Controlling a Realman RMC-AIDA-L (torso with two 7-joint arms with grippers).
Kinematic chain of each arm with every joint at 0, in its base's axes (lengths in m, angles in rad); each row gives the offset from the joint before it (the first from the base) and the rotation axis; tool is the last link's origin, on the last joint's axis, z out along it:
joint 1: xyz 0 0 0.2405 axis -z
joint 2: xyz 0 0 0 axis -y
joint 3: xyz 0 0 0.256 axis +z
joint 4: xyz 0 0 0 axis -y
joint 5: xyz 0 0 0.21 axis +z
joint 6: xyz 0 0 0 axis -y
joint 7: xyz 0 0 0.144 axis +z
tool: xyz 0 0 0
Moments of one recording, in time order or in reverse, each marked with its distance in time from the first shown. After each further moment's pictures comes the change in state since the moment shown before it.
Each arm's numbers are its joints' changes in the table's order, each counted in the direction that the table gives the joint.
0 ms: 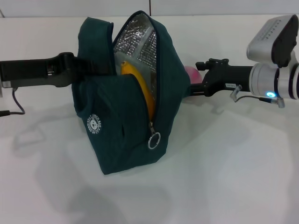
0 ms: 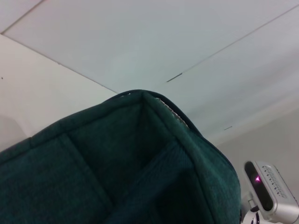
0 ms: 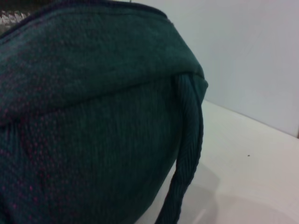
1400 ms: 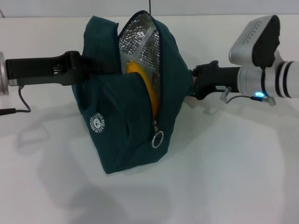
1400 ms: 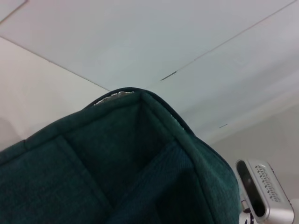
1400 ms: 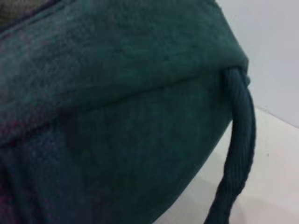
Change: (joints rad) left arm 0.023 -0.001 -0.001 0.037 0.000 0.007 0.021; right arm -0.049 0.000 -0.169 -0.011 0.097 -0.076 -0.005
